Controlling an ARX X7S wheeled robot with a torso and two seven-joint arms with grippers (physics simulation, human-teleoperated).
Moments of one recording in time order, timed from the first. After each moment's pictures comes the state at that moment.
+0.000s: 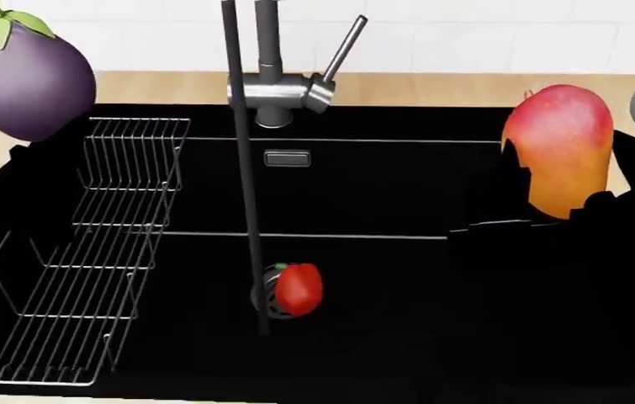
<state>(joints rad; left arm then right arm) -1.08 -0.75 0.41 0.45 -1.30 -0.99 -0.55 1.00 0.92 -0.21 -0.53 1.73 1.04 1.00</state>
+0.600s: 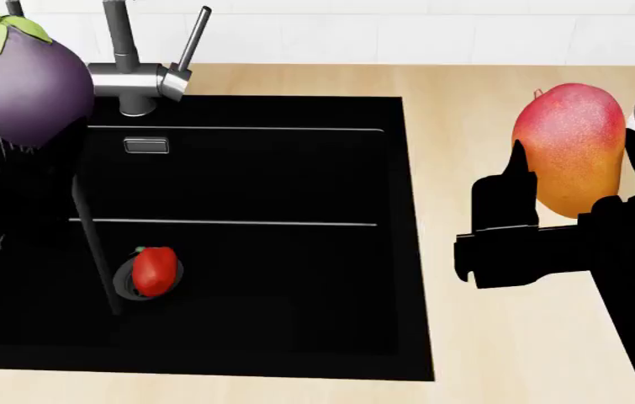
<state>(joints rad) -1.06 -0.77 0.40 0.46 -1.31 -0.97 -0.55 1.00 0.94 -0.22 -0.55 1.72 1.05 1.01</state>
